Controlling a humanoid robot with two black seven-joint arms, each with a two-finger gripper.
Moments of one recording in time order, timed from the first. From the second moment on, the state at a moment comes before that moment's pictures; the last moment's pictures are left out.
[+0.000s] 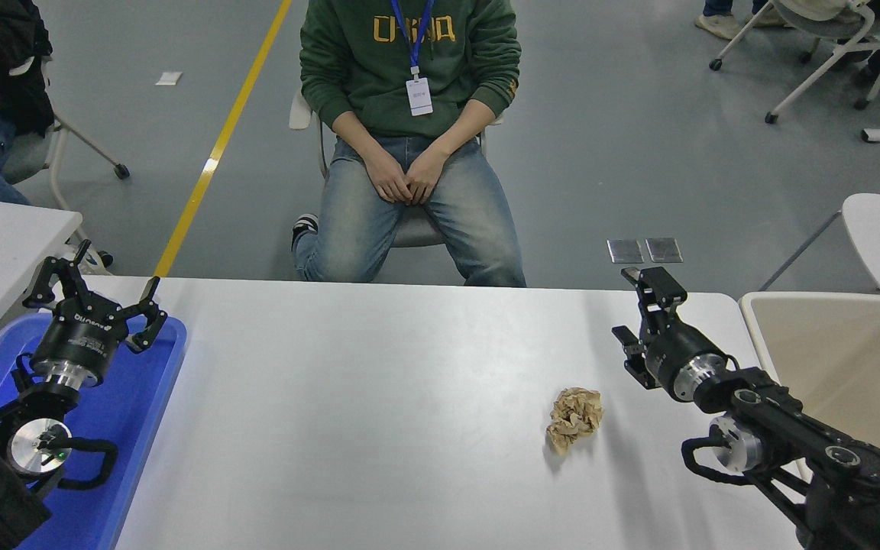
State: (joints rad) left arm -0.56 0.46 -0.57 -0.39 -0.23 -0.70 -0.60; right arm 0.55 -0.46 0.51 1.14 -0.62 -0.25 0.16
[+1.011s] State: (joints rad) left arm -0.56 0.46 -0.57 -0.39 -0.23 -0.70 -0.60; right arm 1.17 -0.53 -0.34 1.29 -0.37 -0.11 -0.18
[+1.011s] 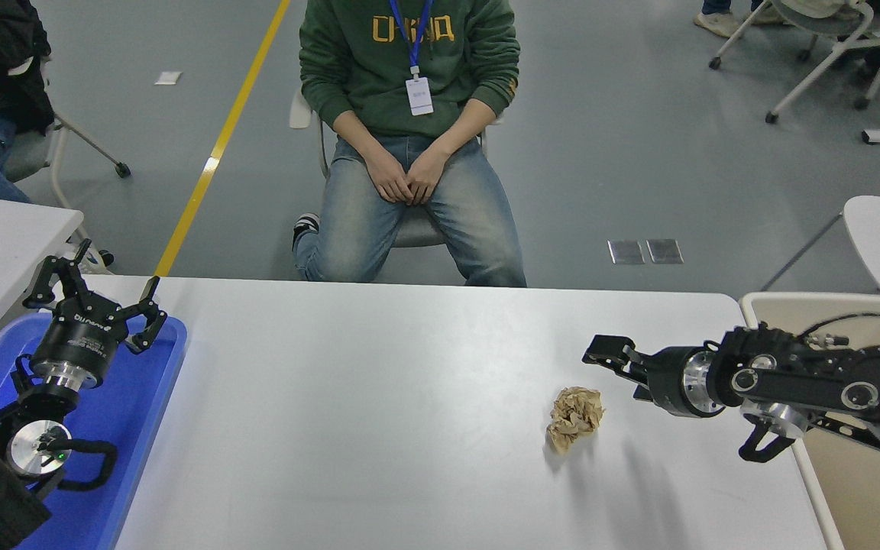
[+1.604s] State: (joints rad) left arm -0.56 0.46 -0.57 -0.39 -0.23 -0.70 -0.60; right arm 1.10 -0.31 -0.37 1.10 -0.31 -0.11 -0.22
